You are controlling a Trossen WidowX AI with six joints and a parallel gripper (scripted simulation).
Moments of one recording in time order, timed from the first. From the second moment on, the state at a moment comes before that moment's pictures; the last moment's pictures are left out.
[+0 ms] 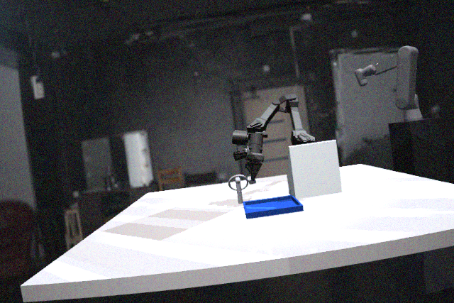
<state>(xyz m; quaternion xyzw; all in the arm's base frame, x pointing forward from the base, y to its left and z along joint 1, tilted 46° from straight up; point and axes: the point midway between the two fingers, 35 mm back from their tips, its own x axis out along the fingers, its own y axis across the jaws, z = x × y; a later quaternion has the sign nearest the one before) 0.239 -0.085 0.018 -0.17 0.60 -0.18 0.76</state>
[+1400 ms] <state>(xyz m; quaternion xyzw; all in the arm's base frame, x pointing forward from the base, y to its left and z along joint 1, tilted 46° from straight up) 0.237 -0.089 0.043 -0.17 0.60 -0.18 0.76</state>
